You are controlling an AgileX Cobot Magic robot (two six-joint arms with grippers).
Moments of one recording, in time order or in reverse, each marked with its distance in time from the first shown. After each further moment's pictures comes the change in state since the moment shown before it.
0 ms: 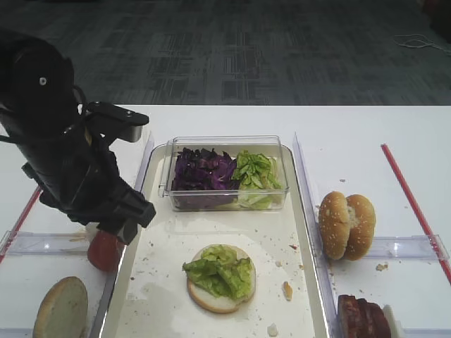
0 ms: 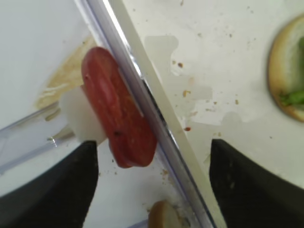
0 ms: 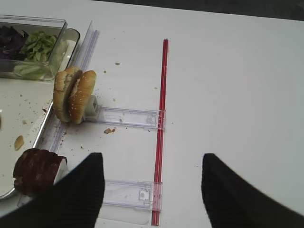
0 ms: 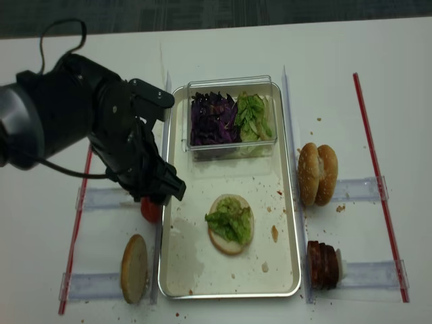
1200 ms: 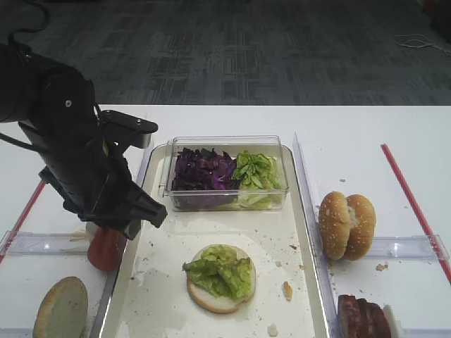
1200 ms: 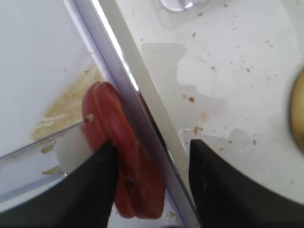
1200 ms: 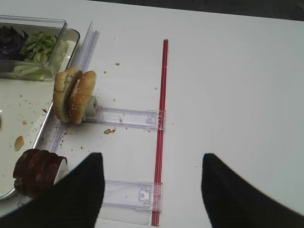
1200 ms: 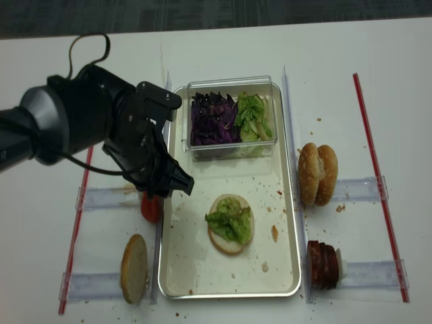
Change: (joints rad) left arm -0.003 0.089 -0.004 0.040 -0.111 -0.064; right arm 0.000 0.000 0.000 0.000 0.000 0.000
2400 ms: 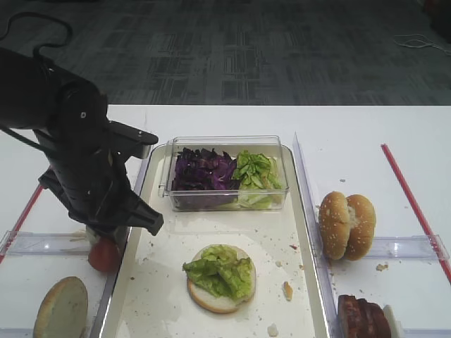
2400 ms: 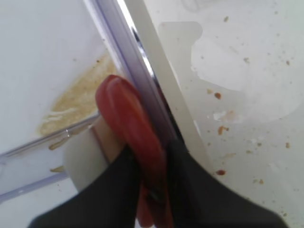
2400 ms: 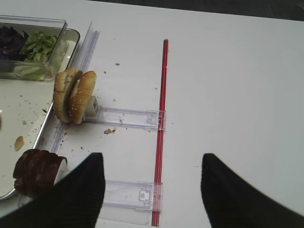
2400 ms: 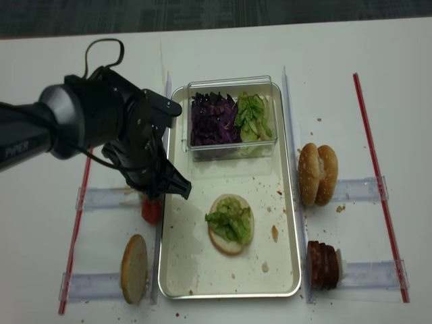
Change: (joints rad) left arm 0.000 0.069 -0.023 0.046 0.033 -0.036; right arm 0.000 0.000 0.000 0.000 0.000 0.000
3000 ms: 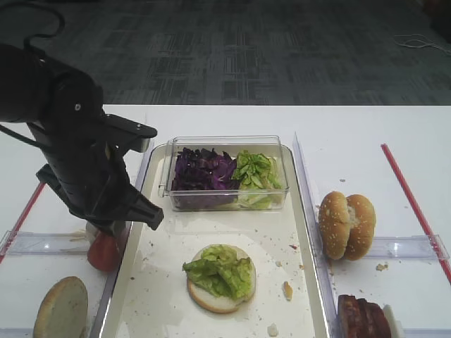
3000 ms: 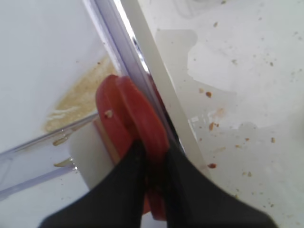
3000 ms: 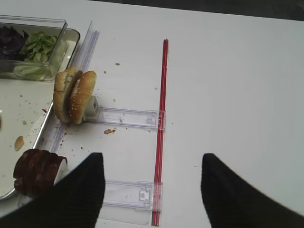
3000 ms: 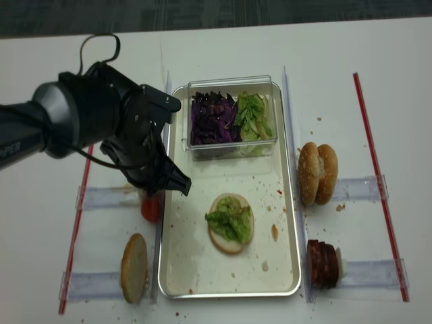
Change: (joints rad) left arm 0.000 -0.040 -0.002 0.001 0.011 -0.002; right arm 0.000 0.000 0.000 0.000 0.000 0.000
